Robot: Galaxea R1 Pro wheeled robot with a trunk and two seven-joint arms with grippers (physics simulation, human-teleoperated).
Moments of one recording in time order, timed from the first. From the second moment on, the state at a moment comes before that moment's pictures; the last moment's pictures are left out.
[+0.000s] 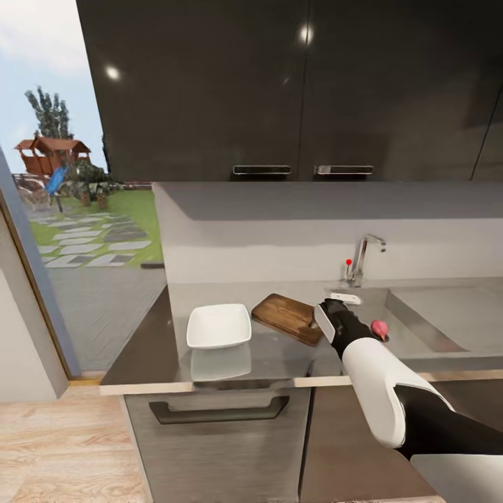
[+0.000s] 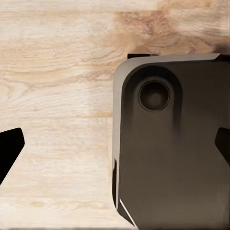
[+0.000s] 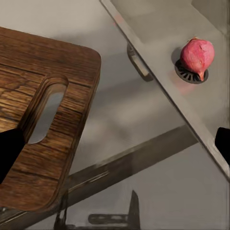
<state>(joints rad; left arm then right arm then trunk) 0.01 0.07 0.01 0.07 0.01 -0.26 0.01 -1.09 0.12 -0.21 -0.39 0.04 0.51 -0.51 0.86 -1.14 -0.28</state>
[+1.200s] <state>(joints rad) 0.01 0.08 0.00 0.07 0.01 -0.26 0.01 -1.09 0.11 -0.21 -0.39 0.04 0.51 -0.51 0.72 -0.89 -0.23</state>
